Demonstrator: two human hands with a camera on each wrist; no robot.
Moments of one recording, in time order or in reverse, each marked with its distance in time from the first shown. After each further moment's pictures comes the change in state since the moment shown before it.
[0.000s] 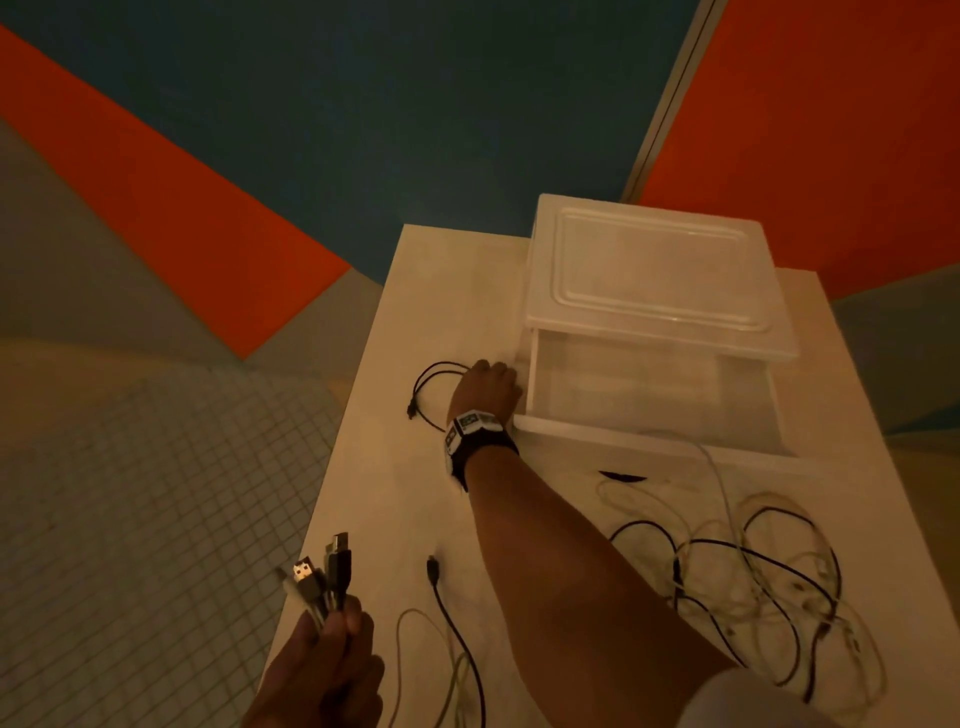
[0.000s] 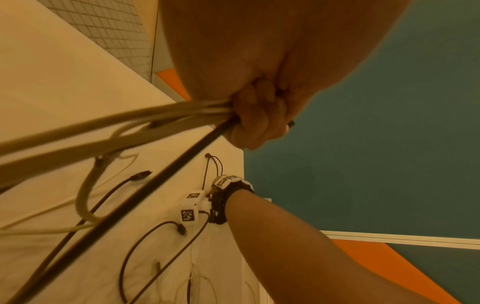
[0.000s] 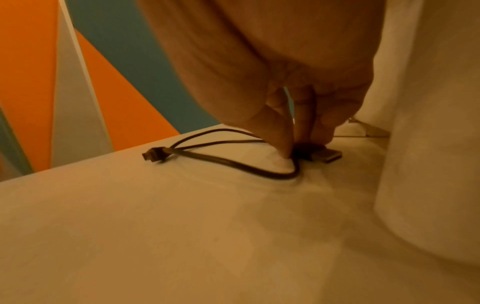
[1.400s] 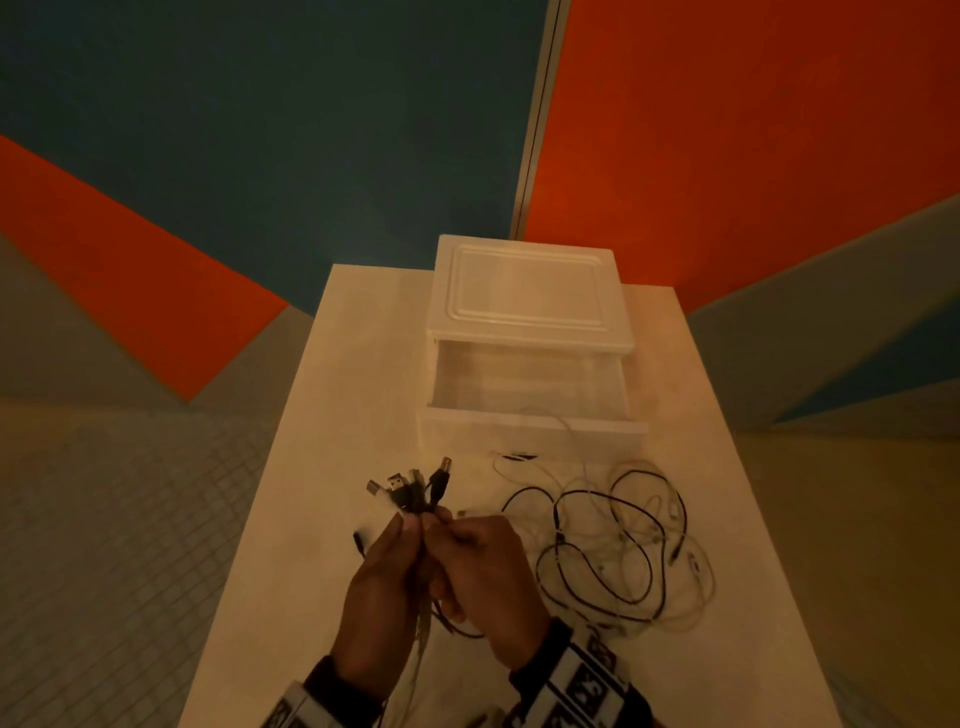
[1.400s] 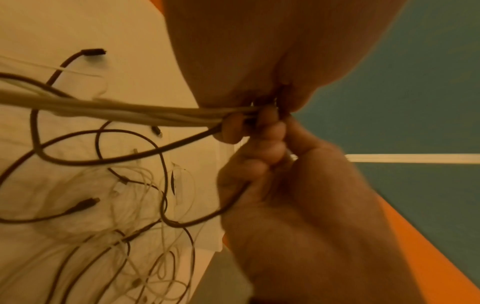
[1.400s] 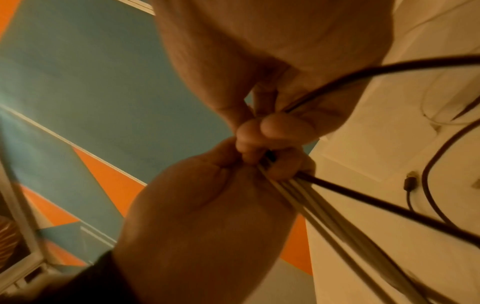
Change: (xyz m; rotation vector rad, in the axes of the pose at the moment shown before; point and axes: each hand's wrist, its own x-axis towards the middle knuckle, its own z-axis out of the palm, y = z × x) left_hand -0.053 -0.057 0.182 0.110 -0.068 0.154; right_hand -0.280 0.169 -0.137 1.201 -0.298 -0.123
